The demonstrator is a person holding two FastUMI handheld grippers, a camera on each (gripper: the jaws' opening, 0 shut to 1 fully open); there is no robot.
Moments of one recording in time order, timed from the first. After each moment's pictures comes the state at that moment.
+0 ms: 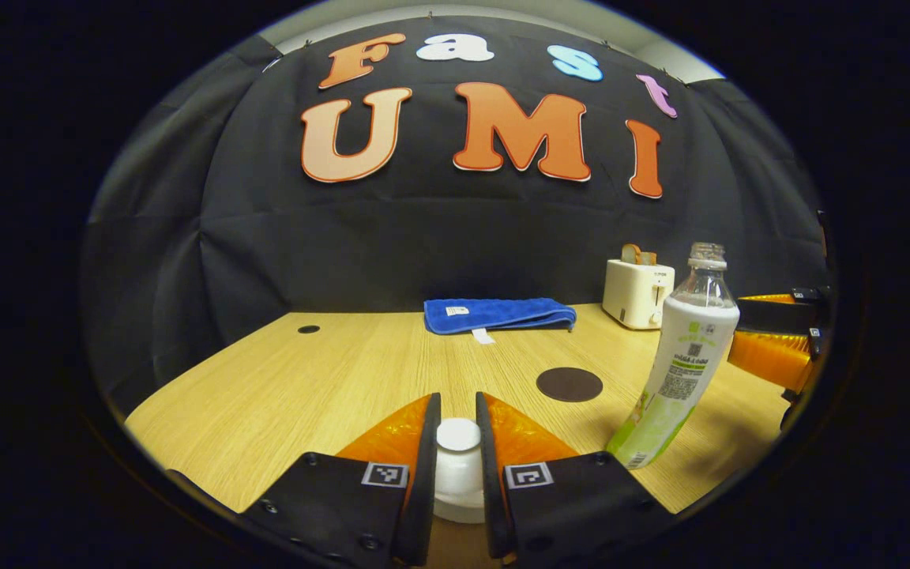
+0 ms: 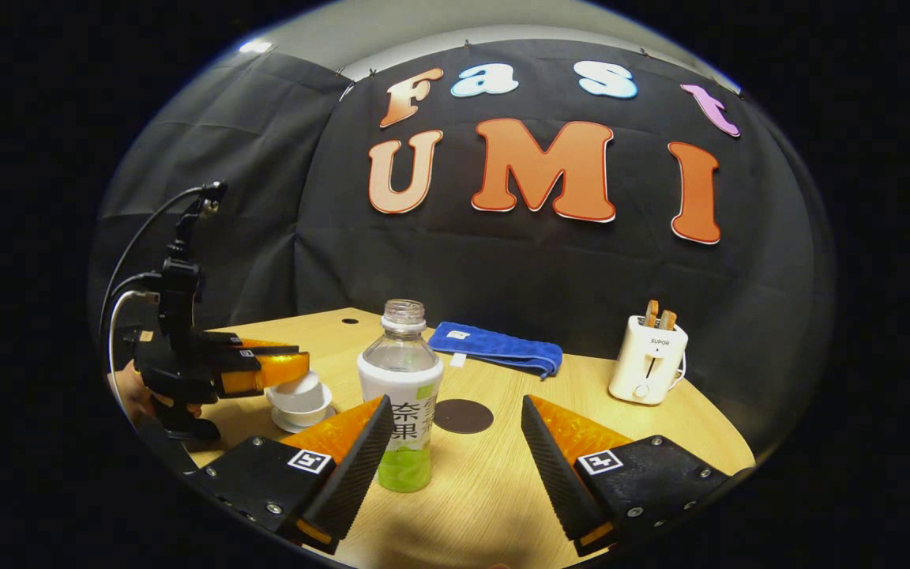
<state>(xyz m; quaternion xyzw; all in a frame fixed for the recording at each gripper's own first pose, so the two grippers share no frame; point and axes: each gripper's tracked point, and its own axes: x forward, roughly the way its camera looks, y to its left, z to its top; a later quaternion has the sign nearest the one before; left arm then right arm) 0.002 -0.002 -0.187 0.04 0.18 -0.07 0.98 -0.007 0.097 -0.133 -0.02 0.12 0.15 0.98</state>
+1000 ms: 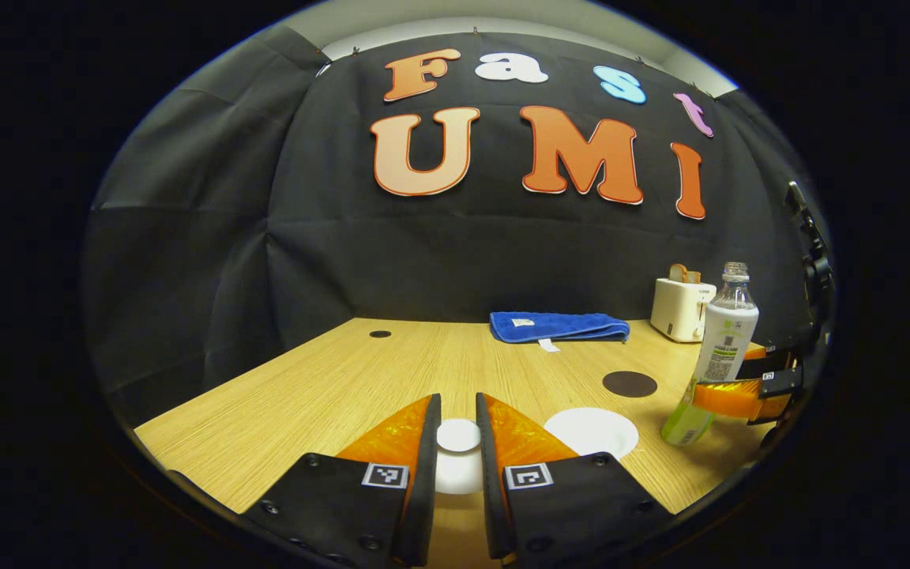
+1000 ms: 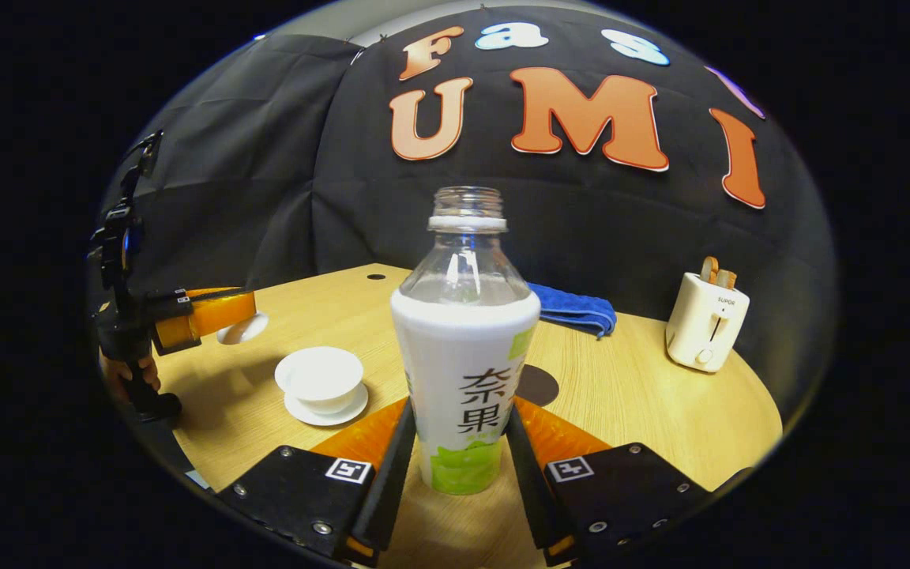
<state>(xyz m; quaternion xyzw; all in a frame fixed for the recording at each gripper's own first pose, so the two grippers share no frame) -0.035 0.098 -0.180 0.02 0.15 0.01 0.99 0.009 0.163 -0.192 -0.04 0.20 0.18 0.96</state>
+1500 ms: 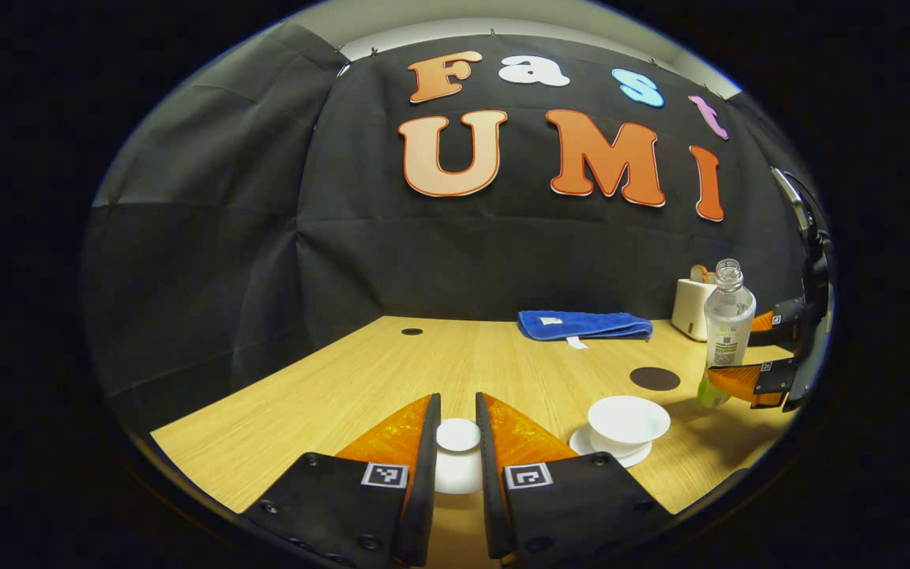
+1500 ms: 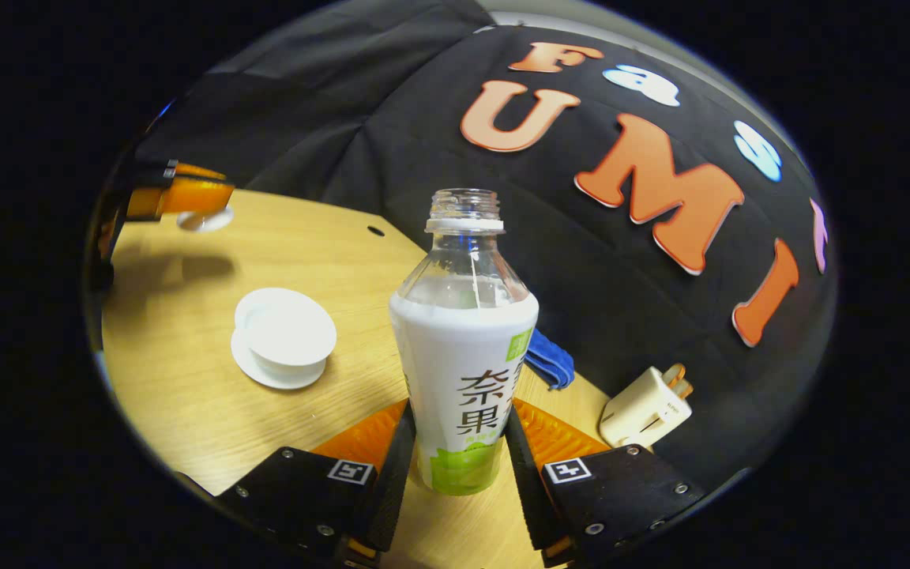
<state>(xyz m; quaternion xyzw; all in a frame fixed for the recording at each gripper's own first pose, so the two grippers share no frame) -0.054 0.144 -0.173 0.03 0.15 0.05 0.99 0.033 0.163 -0.180 -0.32 0.16 0.17 0.92</state>
